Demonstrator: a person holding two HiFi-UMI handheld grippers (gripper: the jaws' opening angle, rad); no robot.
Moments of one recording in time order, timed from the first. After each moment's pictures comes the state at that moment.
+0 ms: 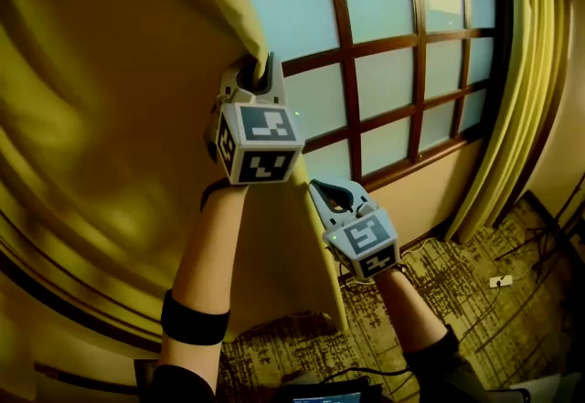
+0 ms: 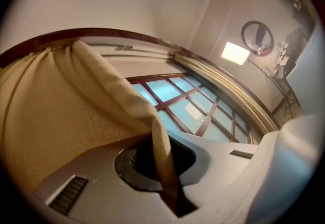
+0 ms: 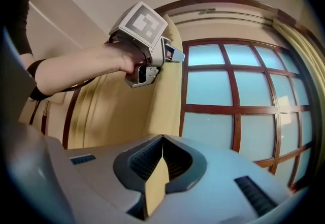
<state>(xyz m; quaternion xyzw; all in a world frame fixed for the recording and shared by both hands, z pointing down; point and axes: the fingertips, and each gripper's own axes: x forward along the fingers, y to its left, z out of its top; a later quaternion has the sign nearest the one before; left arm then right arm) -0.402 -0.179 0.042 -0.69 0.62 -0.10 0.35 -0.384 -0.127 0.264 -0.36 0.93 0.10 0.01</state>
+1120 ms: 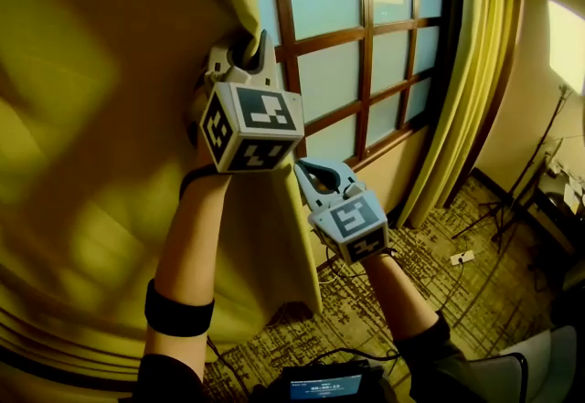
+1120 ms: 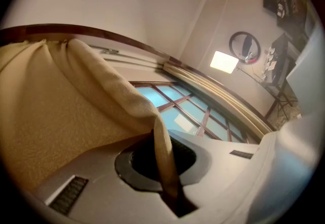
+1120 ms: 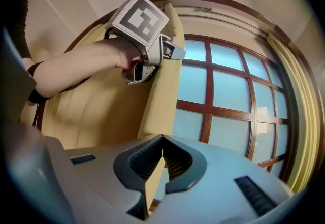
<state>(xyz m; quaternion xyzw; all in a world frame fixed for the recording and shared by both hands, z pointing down) -0.333 -0.258 0.038 -0.73 0.55 -0.08 0.40 -0.325 -0.221 0.259 -0.47 0.88 0.12 -0.03</state>
